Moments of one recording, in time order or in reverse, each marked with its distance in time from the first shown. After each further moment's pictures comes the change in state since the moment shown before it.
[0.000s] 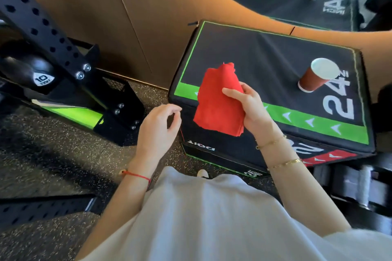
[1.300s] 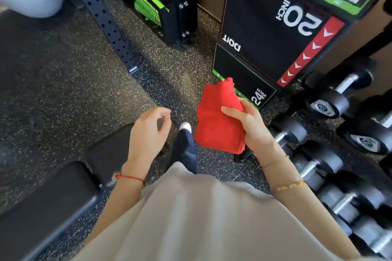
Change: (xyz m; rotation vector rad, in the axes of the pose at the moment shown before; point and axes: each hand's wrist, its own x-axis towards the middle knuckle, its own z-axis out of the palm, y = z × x) left_hand -0.726 0.237 0.016 0.093 0.265 -0.509; right_hand -0.586 0.245 -0.244 -0.248 -0.415 0.185
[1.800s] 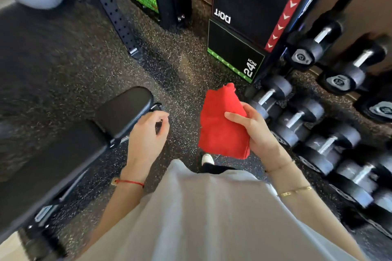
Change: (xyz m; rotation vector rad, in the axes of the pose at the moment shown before) left_hand -0.277 0.011 -0.034 0.008 0.023 0.009; right_hand -0.255 0.127 -0.053 0.019 -0.013 0.026
